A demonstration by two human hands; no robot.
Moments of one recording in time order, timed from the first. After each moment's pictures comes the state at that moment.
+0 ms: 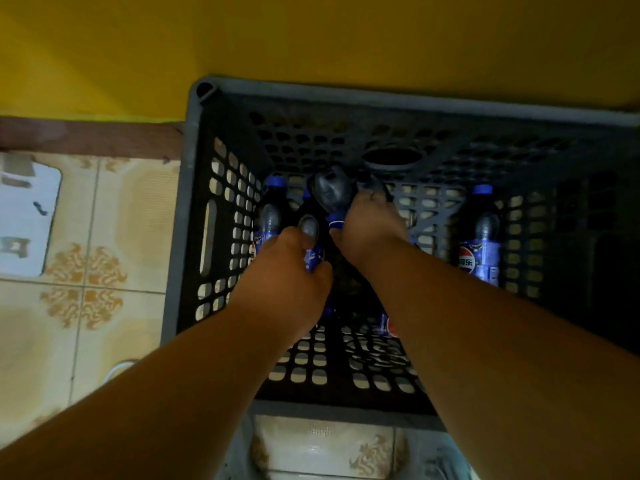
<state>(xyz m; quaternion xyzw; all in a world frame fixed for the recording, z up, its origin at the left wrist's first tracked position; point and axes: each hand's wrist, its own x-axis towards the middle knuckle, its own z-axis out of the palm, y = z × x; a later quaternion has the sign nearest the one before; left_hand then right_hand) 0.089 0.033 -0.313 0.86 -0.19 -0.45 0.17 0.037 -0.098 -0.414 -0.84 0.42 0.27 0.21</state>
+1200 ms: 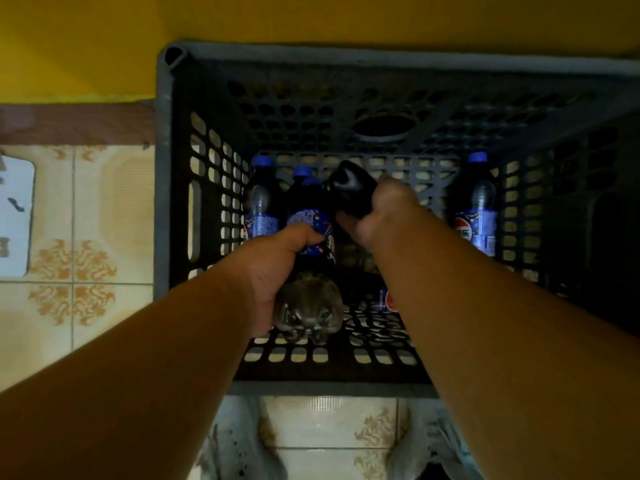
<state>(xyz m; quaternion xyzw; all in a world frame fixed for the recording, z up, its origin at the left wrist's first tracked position) 0.095 0.037 -0.316 0.64 0.22 -0.64 0.36 0.032 -0.111 -0.422 -0.02 0.66 -0.11 0.74</state>
